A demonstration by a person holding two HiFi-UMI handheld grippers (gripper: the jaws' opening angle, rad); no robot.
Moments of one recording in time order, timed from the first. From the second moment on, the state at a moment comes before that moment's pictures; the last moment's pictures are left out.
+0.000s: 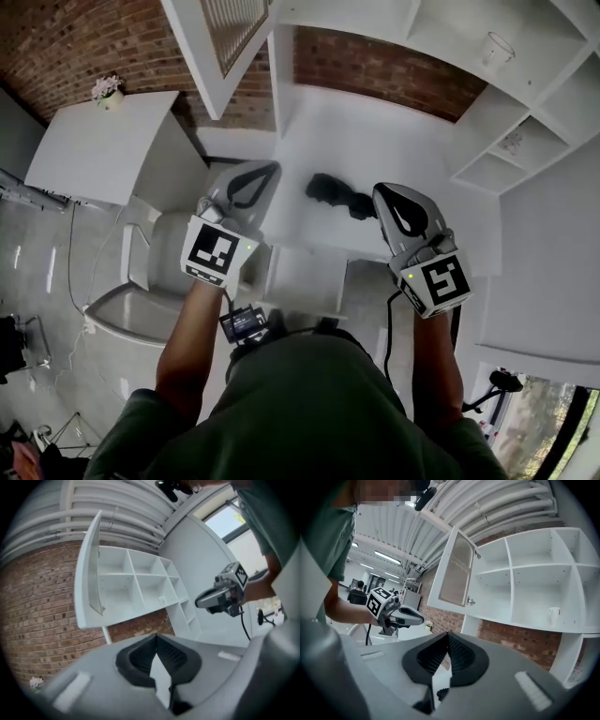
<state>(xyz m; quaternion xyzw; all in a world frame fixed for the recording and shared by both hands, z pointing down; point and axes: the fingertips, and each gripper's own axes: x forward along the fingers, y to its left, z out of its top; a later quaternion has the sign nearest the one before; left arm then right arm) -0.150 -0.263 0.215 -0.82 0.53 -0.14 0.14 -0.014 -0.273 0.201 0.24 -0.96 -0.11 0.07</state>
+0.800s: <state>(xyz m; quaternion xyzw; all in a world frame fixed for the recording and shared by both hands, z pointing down) -0.193 -0.157 0.115 -0.80 0.57 -0.07 0.19 -0.021 -0.185 0.141 0.23 -0.97 -0.08 0.03</state>
